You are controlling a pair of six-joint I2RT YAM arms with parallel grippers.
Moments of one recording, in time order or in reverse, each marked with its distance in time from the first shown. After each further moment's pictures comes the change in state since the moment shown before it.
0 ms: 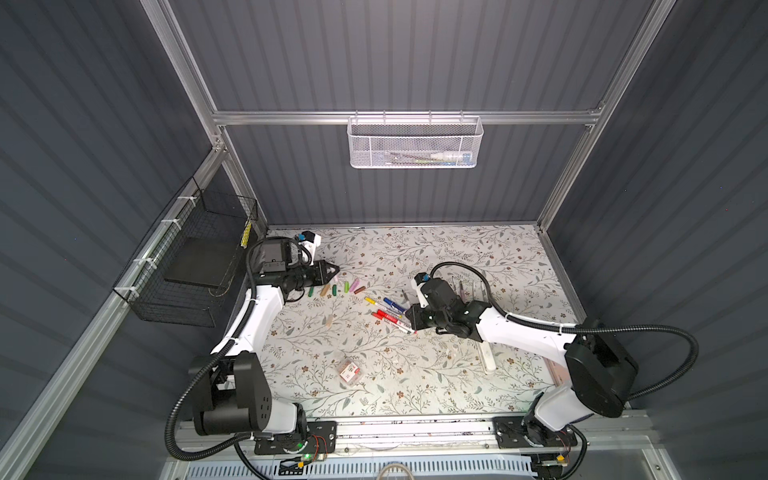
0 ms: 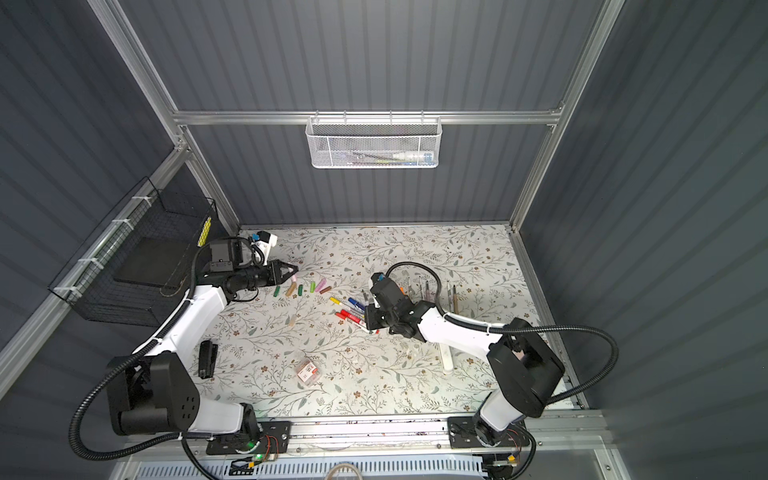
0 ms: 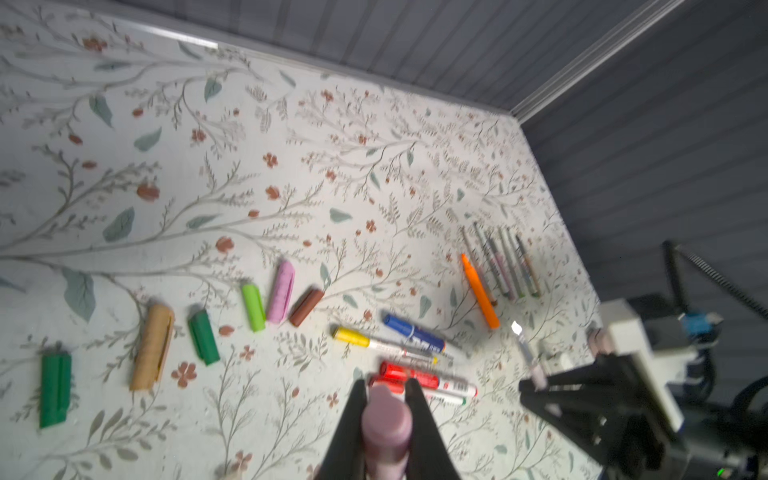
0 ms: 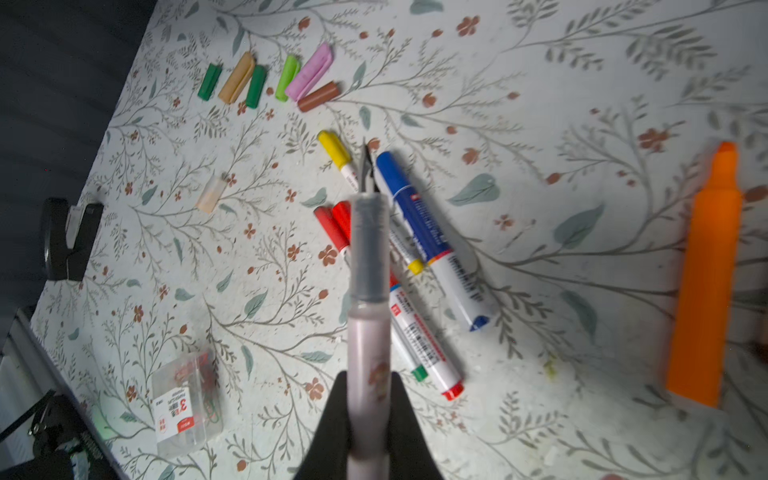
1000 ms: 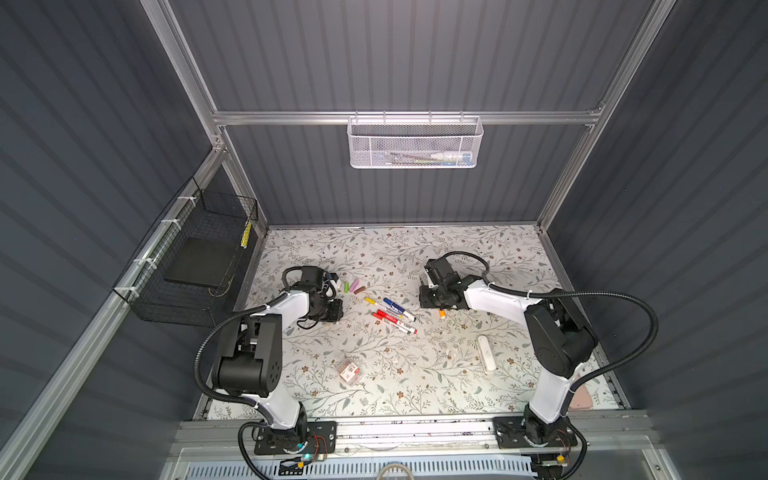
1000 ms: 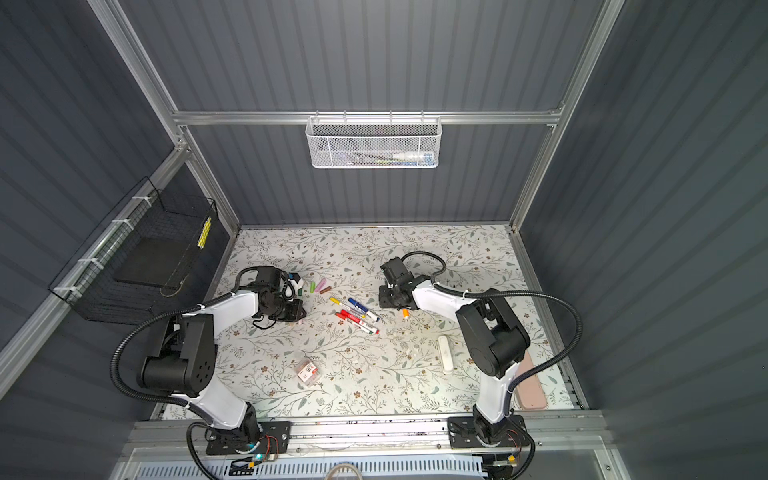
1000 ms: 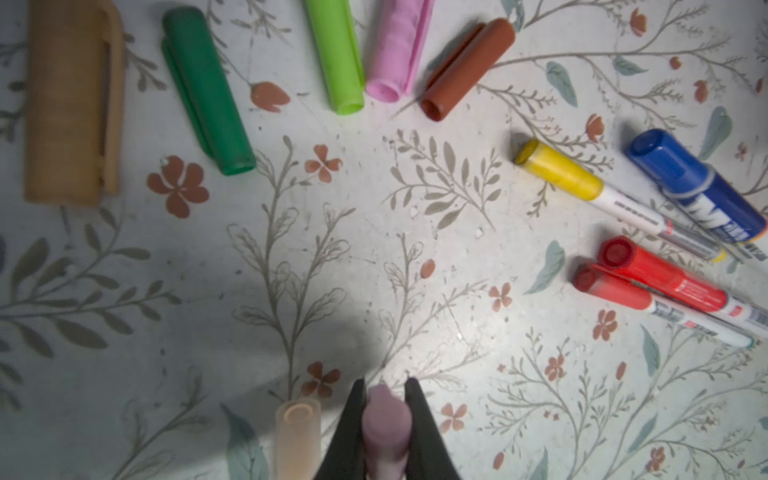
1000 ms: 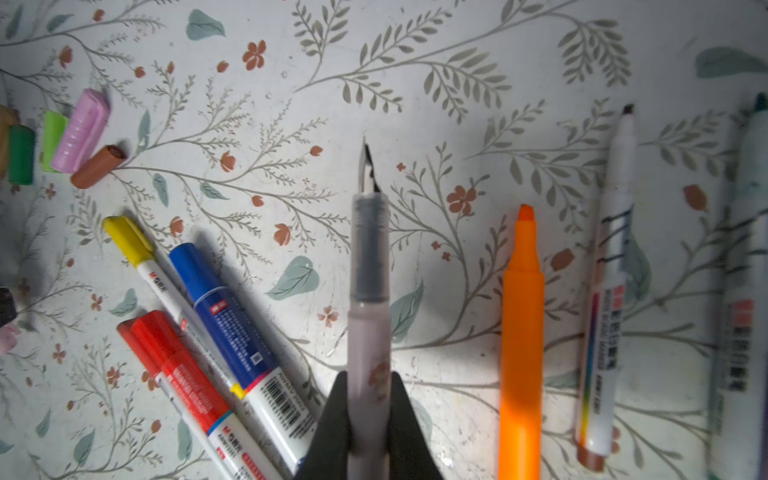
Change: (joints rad) left arm -0.128 0.241 -0.149 -0.006 -0.367 0.123; right arm -0.174 0.301 0.223 -0.140 0.032 -0.045
